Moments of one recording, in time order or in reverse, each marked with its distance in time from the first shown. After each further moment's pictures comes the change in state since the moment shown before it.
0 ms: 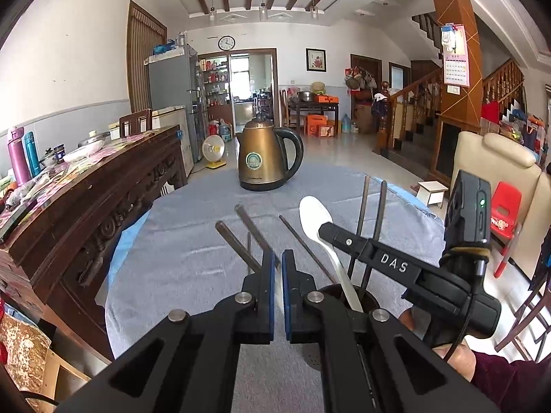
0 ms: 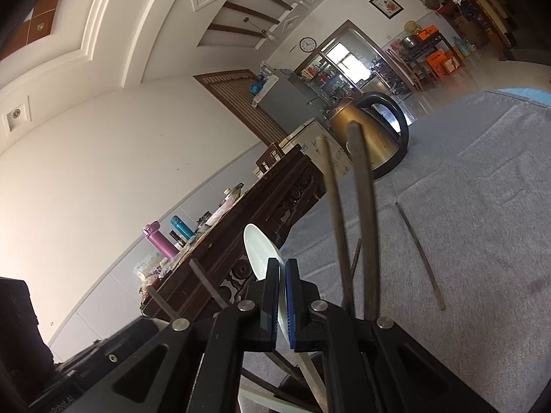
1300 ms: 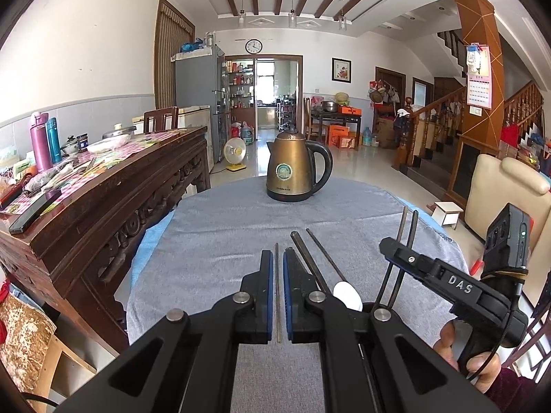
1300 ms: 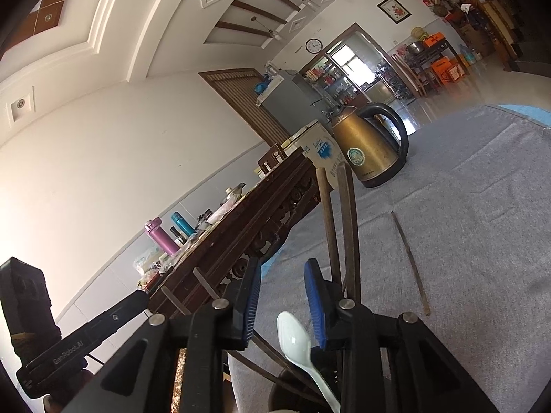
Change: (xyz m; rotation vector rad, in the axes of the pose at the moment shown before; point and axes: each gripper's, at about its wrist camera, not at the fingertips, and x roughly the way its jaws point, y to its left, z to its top) left arm -0.011 0.039 0.014 -0.089 -0.024 0.072; right arm -0.024 0.008 0.012 -0.045 -0.002 0.000
